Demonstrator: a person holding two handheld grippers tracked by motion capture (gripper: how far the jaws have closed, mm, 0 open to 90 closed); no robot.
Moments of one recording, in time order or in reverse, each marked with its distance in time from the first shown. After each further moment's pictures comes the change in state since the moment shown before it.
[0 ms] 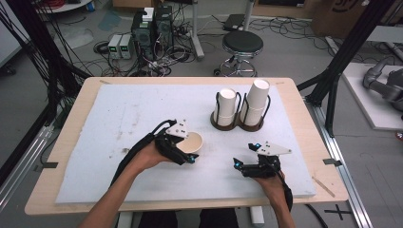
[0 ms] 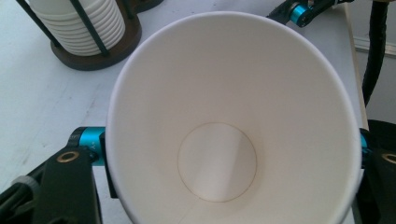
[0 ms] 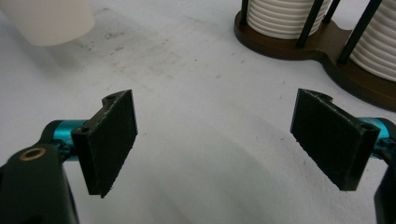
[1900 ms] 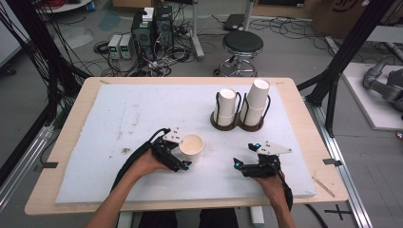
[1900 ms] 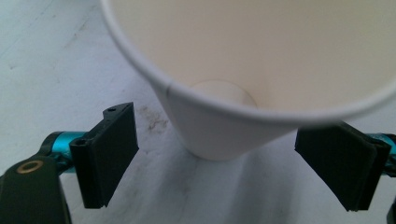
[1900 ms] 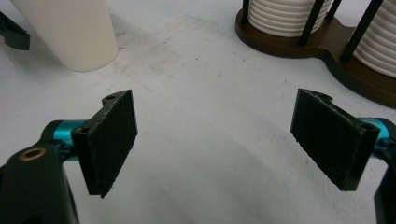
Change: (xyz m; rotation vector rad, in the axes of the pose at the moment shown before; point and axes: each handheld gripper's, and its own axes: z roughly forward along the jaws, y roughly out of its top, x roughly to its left) left arm 0.006 -0.053 0.017 0.039 0.010 -0.137; right arm -0.002 0.000 0.001 0.004 0.013 0.011
